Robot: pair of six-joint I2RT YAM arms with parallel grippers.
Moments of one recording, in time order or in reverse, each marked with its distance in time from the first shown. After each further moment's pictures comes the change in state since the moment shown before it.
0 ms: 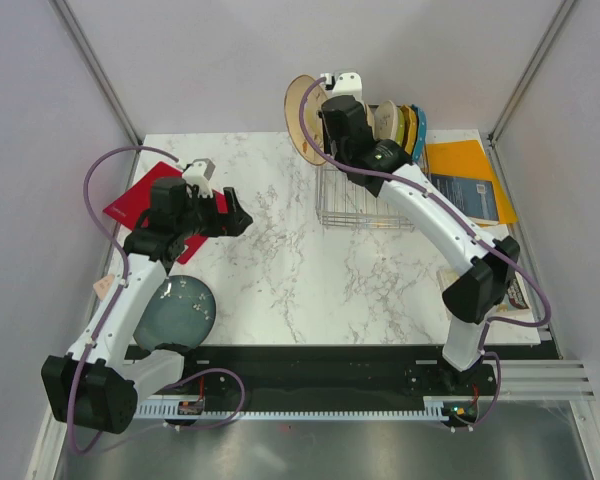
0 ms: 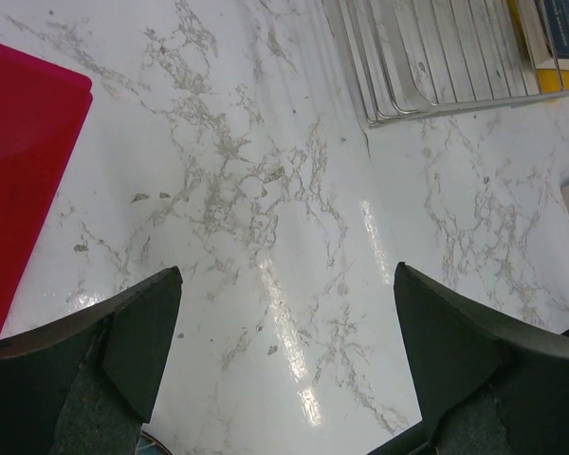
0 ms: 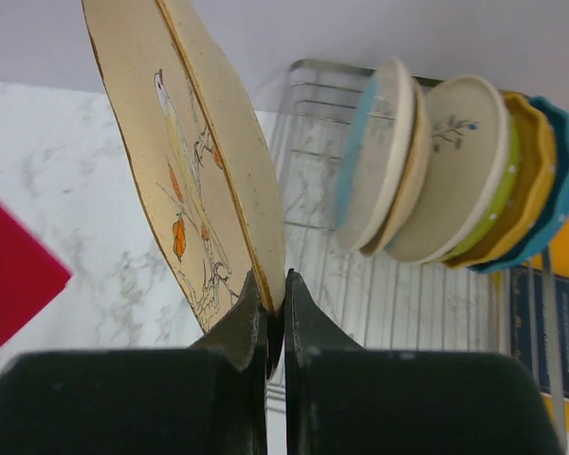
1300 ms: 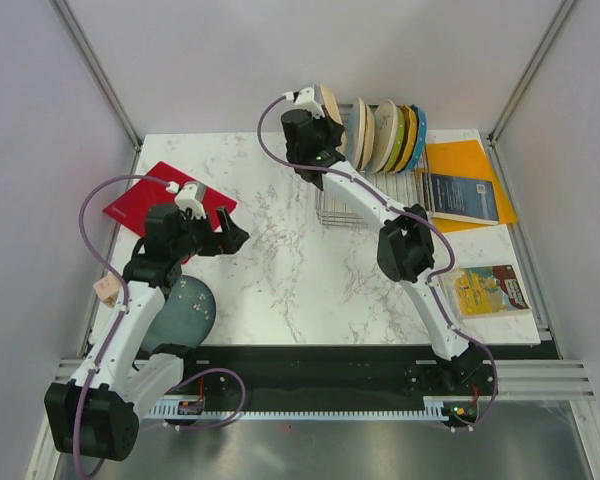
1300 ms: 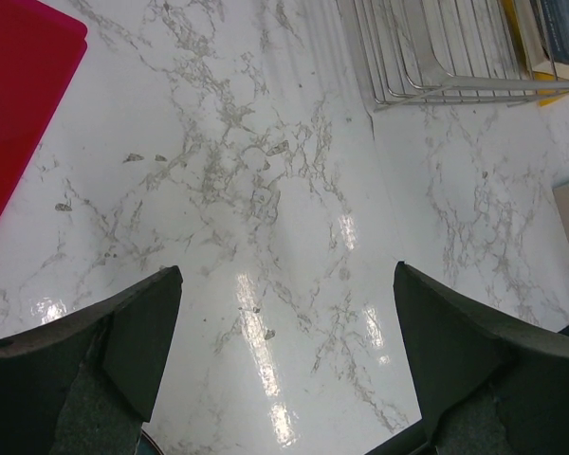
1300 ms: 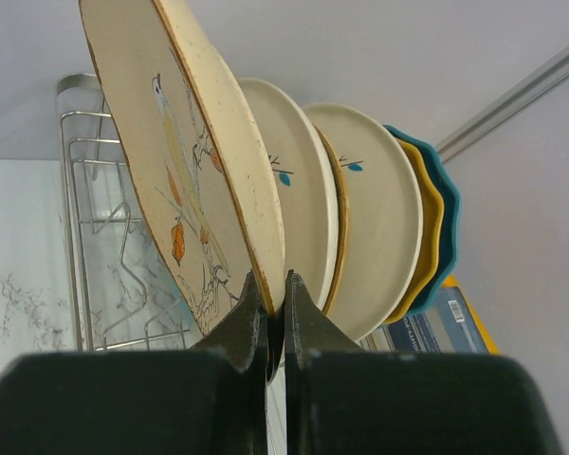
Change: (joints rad) left arm 0.072 -0.183 -0.257 0.124 0.054 -0.066; right arm -0.015 0.674 0.434 0.328 0.636 -0.444
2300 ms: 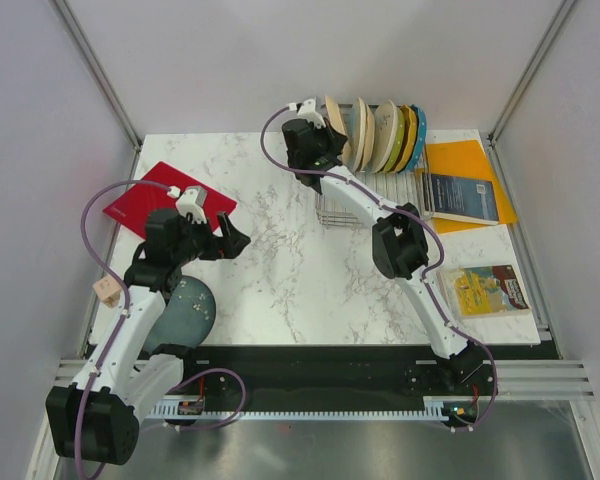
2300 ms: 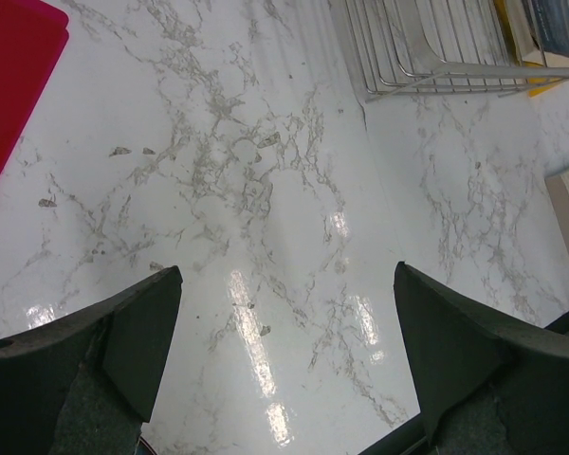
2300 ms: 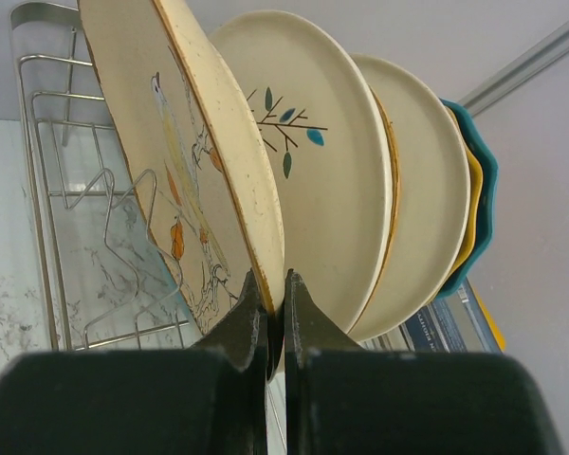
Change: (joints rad) left arm 0.005 -0.023 -0.051 0.035 0.037 0.000; right arm -0.023 0.090 0.011 0.026 0.045 0.003
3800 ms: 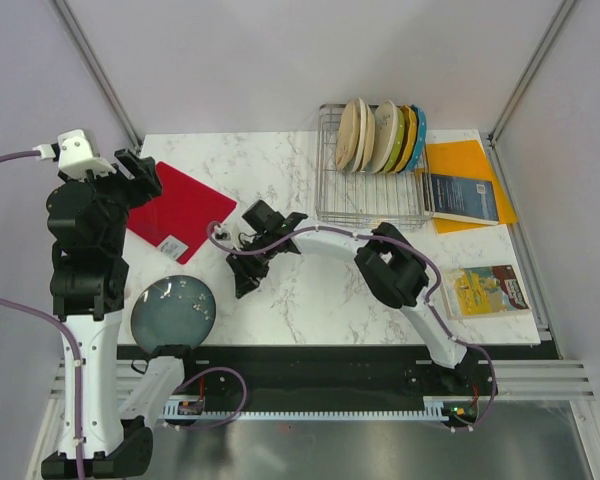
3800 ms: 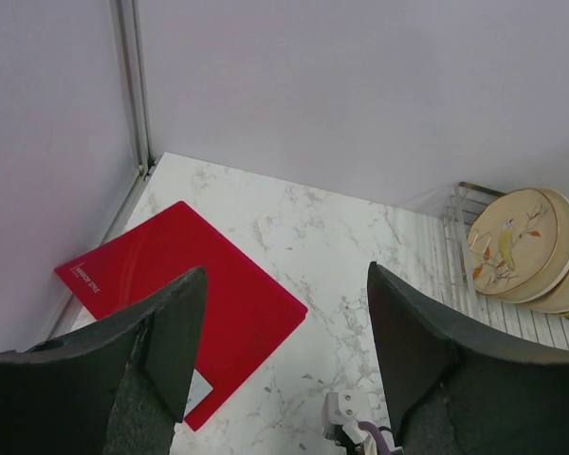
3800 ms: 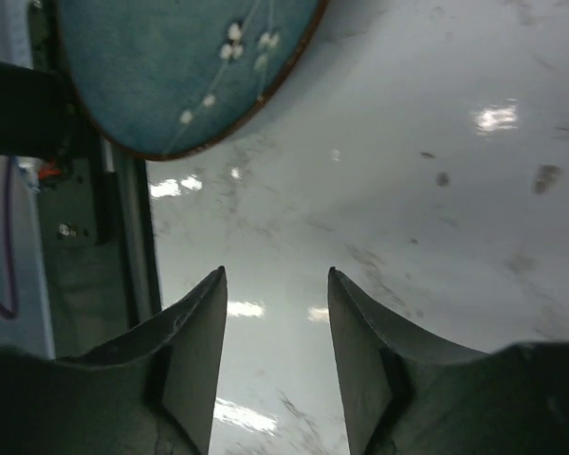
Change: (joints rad) left arm 0.145 -0.072 0.633 -0.203 -0.492 0.072; right arm 0.284 -0.235 -0.560 -0.304 -1.897 0.186
